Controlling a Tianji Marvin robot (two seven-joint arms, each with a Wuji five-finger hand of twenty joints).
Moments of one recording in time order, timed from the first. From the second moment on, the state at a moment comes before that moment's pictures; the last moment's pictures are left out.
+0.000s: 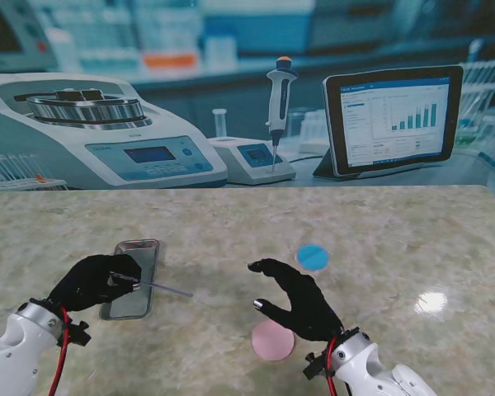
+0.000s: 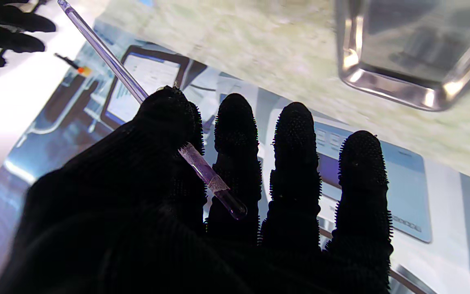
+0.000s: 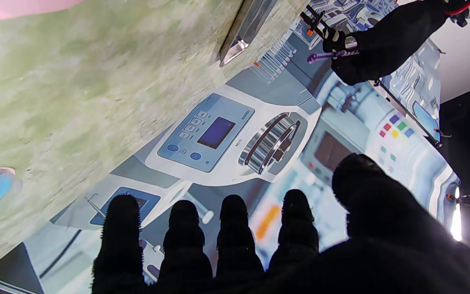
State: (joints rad) left arm 1.98 -1.08 -1.68 -1.86 0.56 -0.33 -0.09; right arm -1.91 -1.12 1.21 -1.86 -0.53 -0.26 -0.12; left_hand 0.77 -0.54 0.72 -0.22 0.67 -0.17 0.96 0.54 1.00 -0.03 0.76 0.94 0.68 0.15 0.93 0.78 0.29 0.36 1.09 0.64; right_hand 0.48 -0.16 0.48 -0.01 0.13 -0.21 0.28 0.63 0.18 -0.02 0.36 0.23 0.15 0.06 0.21 0.23 -0.07 0.25 0.79 0.44
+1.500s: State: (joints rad) left arm 2.02 -1.08 -1.53 -1.99 0.51 -0.39 -0.10; right arm -1.85 -1.06 1.20 -1.96 -0.60 -0.44 0.10; left_hand 0.77 -0.54 0.72 -0.22 0.67 -0.17 0.96 0.55 1.00 -0.03 0.76 0.94 0.68 0.17 0.93 0.78 0.29 0.36 1.09 0.65; right_hand 0.48 -0.18 0.50 -0.01 0.34 -0.32 0.42 0.60 0.40 0.02 0.47 0.34 0.35 0.13 0.36 0.33 0.06 0.26 0.96 0.51
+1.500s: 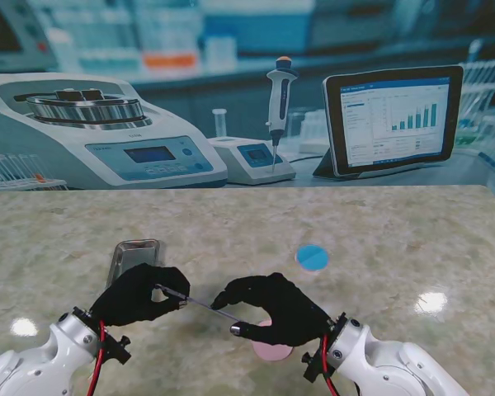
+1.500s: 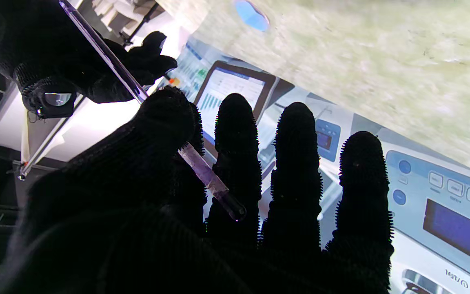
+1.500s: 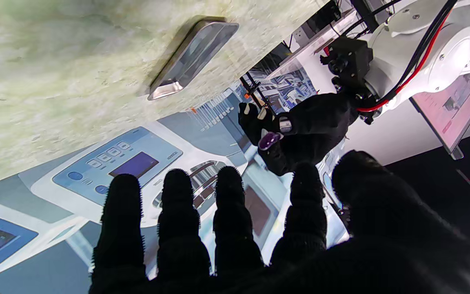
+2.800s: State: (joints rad) left arm 2.01 -1.08 -1.52 -2.00 0.48 -0.40 -0.10; right arm -1.72 -1.05 1.09 -1.89 -0.63 -0.44 0.14; left_hand 0.77 -0.54 0.72 -0.22 0.67 -0.17 0.96 0.55 1.00 -0.03 0.76 0.94 0.68 0.17 0.93 0.78 0.28 0.36 1.09 0.65; right_hand 0.50 -0.27 0.55 -0.03 0.52 -0.27 0.67 0.54 0.61 0.04 0.56 0.43 0.51 0.16 0.51 0.41 0.18 0.26 1.14 0.56
